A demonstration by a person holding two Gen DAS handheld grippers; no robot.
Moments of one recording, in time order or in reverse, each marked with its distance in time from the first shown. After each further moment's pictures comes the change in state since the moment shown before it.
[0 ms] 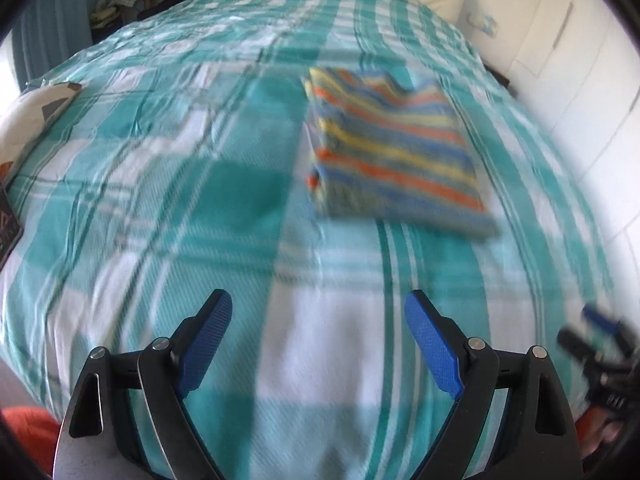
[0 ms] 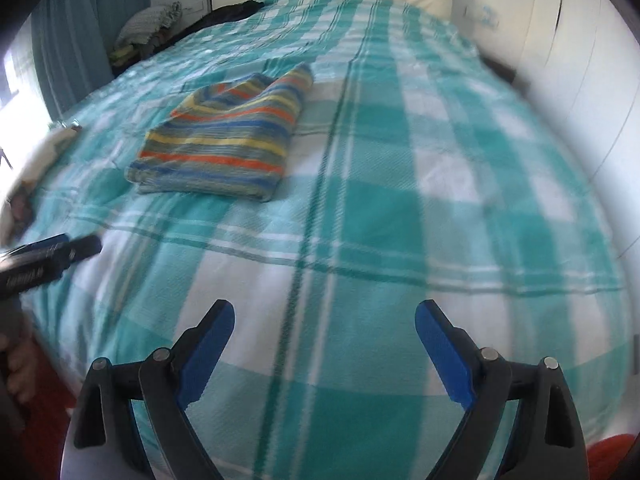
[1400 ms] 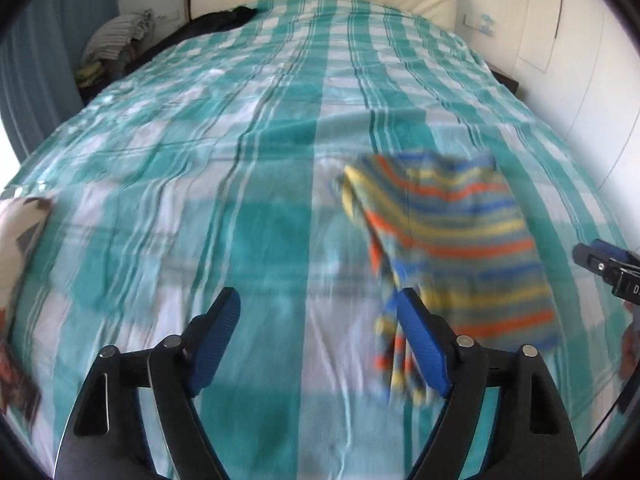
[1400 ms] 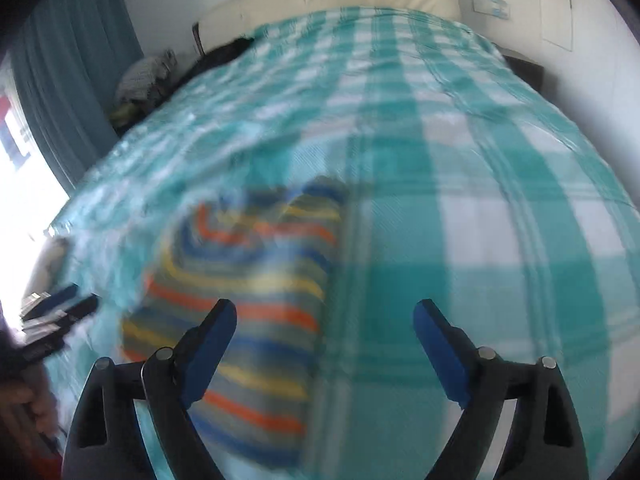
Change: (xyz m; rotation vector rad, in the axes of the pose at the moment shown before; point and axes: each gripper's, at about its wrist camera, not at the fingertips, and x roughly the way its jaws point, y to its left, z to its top) left arm 0.044 -0.028 0.104 0.162 -0.087 0.136; right arm 0.102 -0.034 0.193 0.056 -0.065 0.075
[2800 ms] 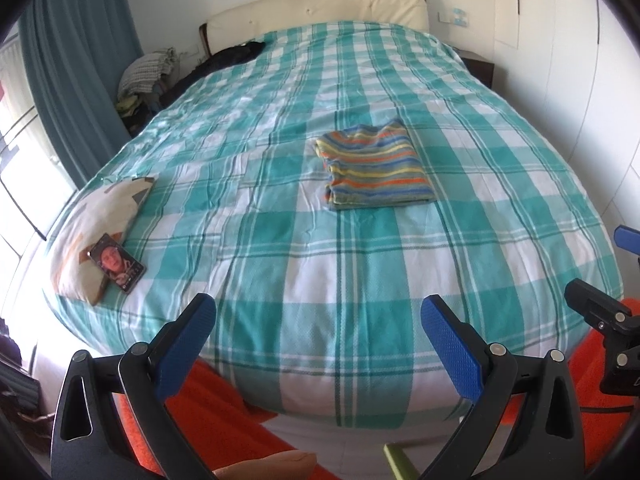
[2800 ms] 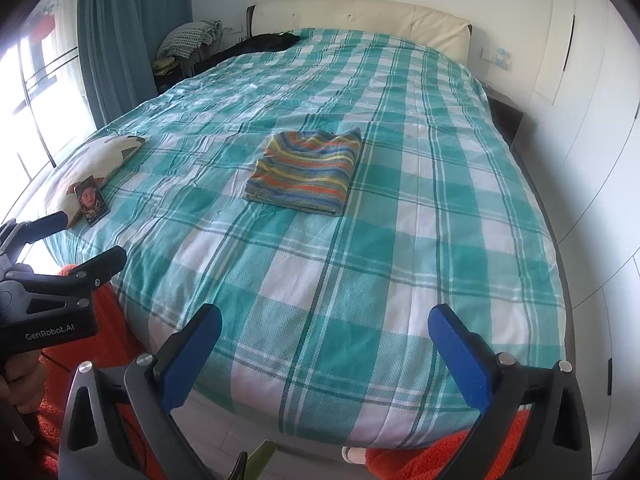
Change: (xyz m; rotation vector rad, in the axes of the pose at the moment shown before) left arm -0.266 -0.068 -0.135 0.082 -0.031 0.110; right arm -0.295 0.073 -0.190 -0.193 -0.011 -0.071
